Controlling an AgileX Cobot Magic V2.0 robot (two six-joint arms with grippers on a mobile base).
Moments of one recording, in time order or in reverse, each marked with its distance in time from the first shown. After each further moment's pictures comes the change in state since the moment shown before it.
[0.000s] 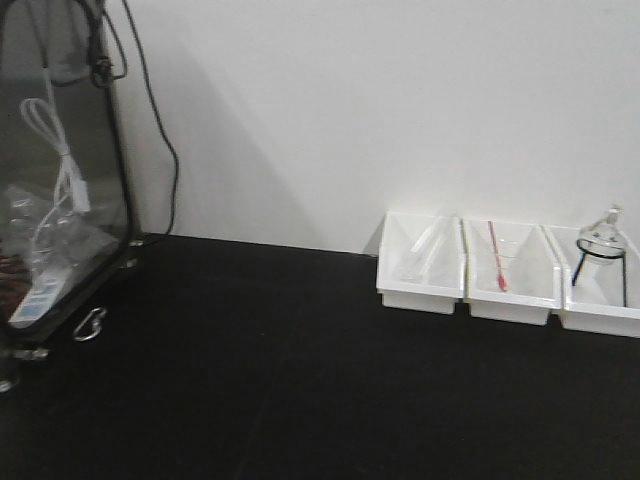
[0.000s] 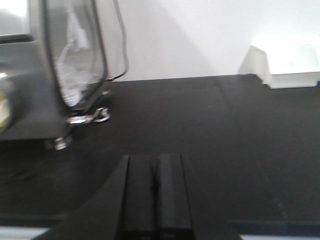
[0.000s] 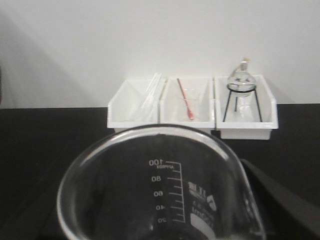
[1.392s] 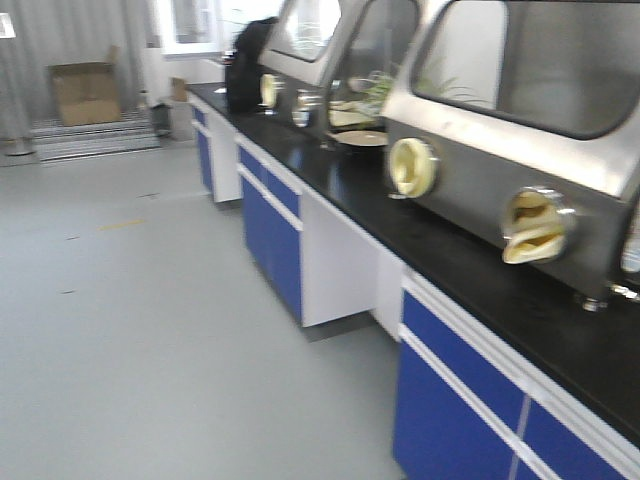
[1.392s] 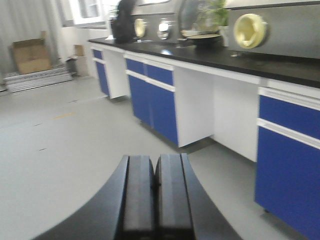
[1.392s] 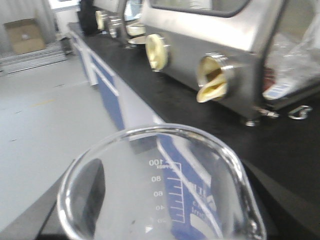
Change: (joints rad) left arm 0.000 0.000 0.000 0.000 0.000 0.000; right arm 0.000 0.000 0.000 0.000 0.000 0.000
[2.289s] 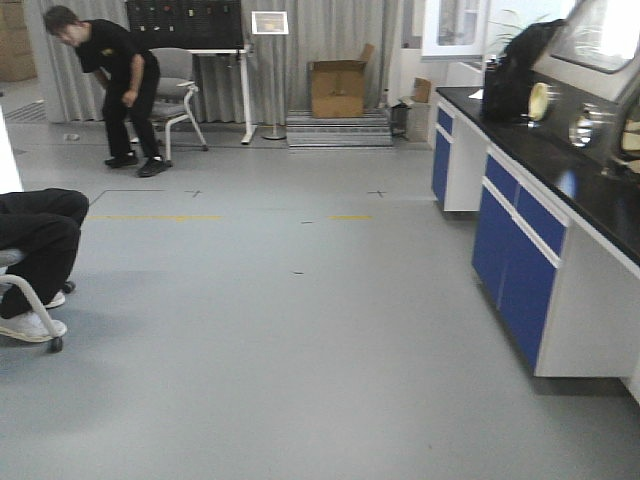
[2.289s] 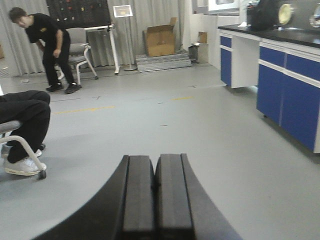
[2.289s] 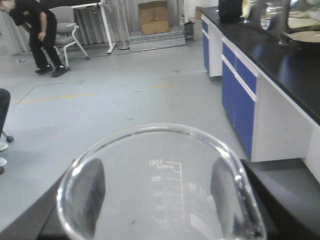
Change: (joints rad) left arm 0.000 0.000 0.000 0.000 -0.001 0.000; right arm 0.000 0.000 0.000 0.000 0.000 0.000
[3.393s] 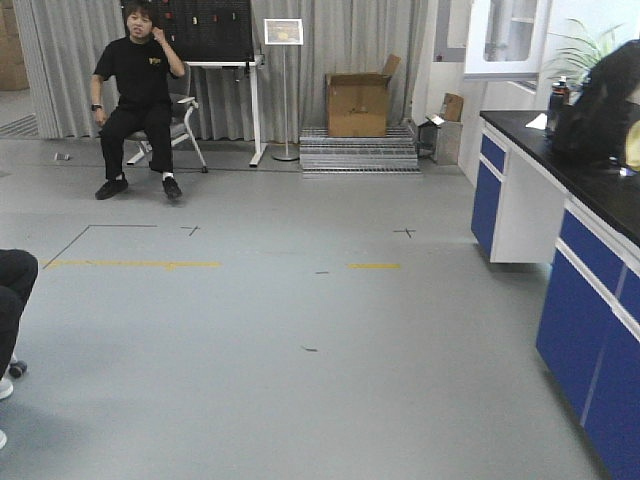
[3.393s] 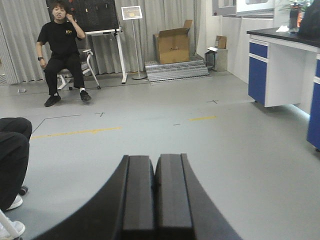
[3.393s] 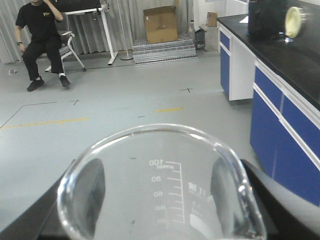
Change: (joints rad) left arm 0.000 0.000 0.000 0.000 0.000 0.000; right arm 0.000 0.000 0.000 0.000 0.002 0.000
